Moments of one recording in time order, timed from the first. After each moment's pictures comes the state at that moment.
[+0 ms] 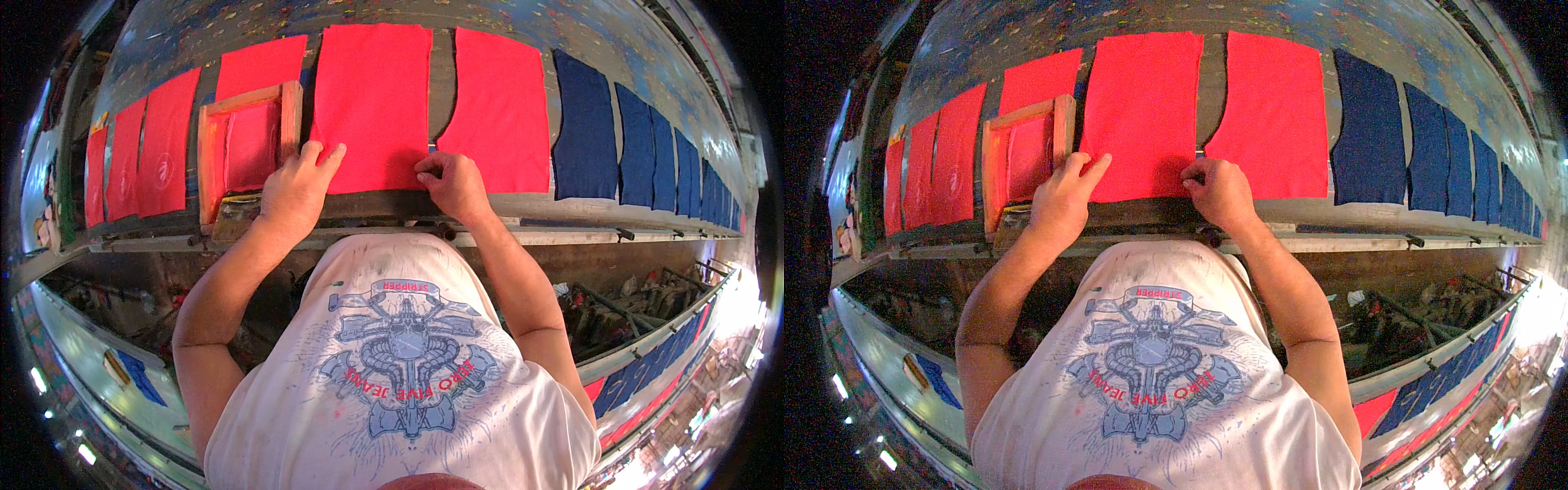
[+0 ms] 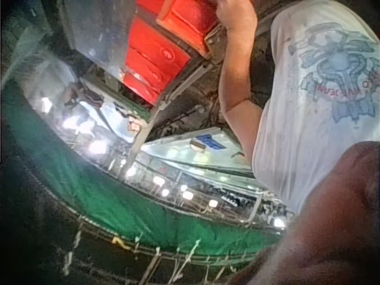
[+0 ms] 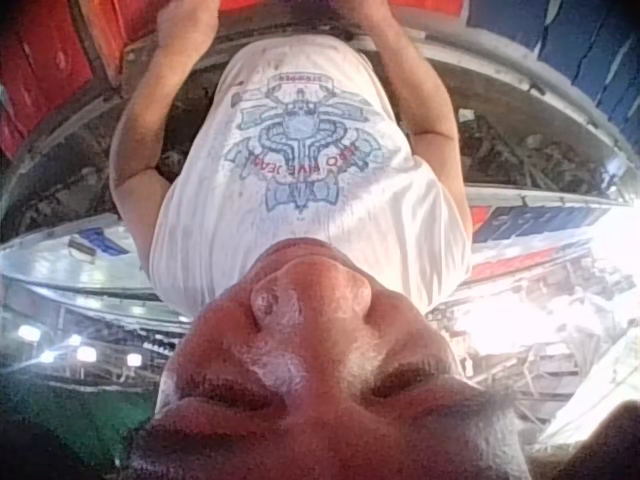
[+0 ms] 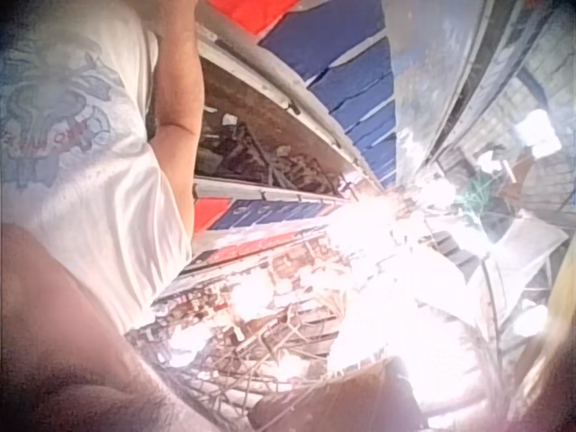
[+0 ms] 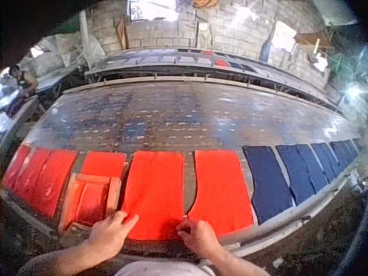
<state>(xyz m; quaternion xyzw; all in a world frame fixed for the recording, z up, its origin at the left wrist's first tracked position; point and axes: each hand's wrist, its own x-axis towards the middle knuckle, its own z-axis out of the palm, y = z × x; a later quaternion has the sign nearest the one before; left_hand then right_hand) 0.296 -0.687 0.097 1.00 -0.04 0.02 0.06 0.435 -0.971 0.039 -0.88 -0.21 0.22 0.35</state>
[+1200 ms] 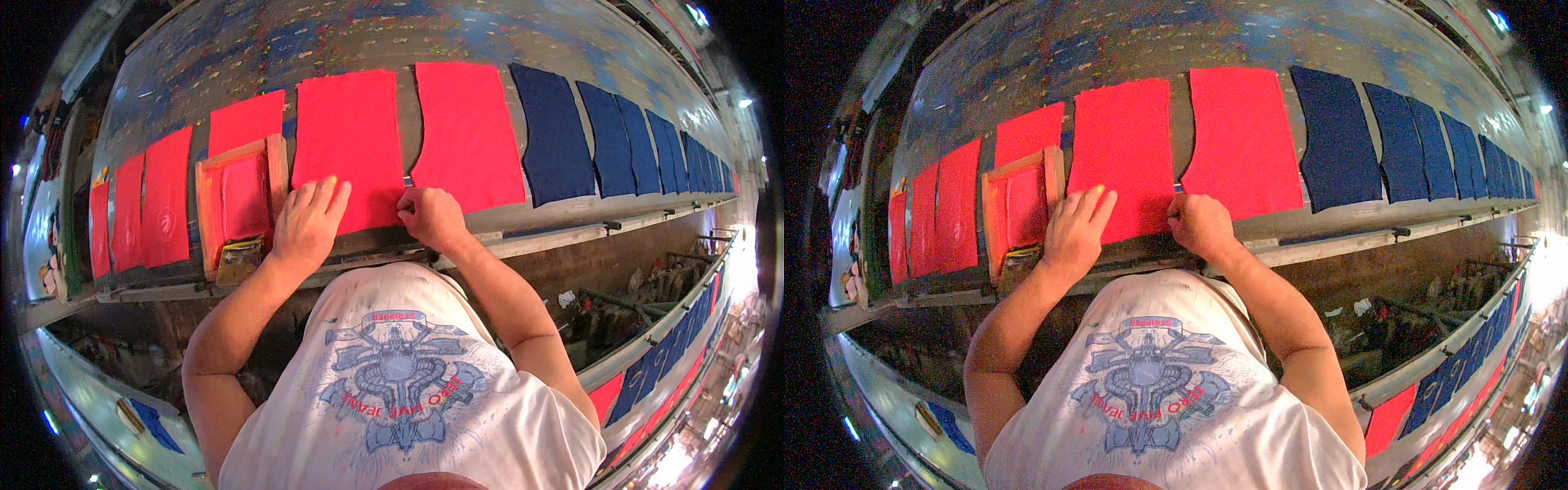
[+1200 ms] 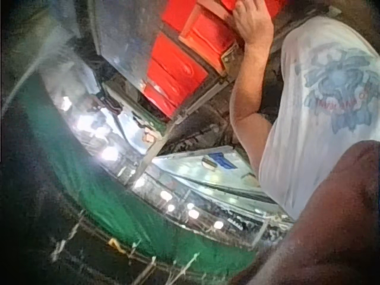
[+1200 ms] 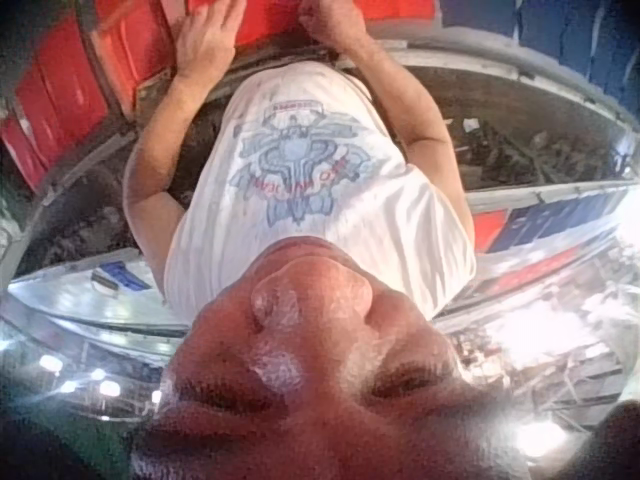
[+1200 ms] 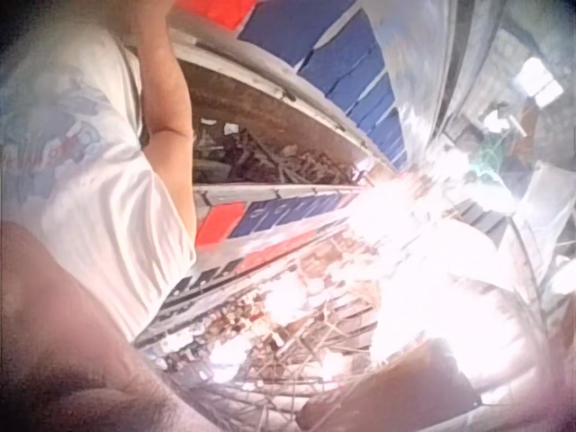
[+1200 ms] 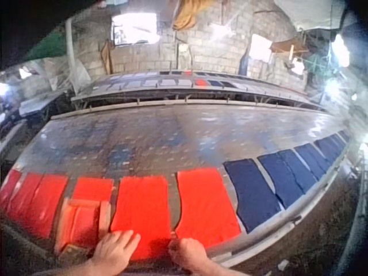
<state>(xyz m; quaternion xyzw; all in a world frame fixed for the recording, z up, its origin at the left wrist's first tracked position) 0.314 -0.704 0.094 0.99 -0.12 0.03 -0.01 0.423 -0.968 0.059 -0.92 -0.21 0.21 0.24</state>
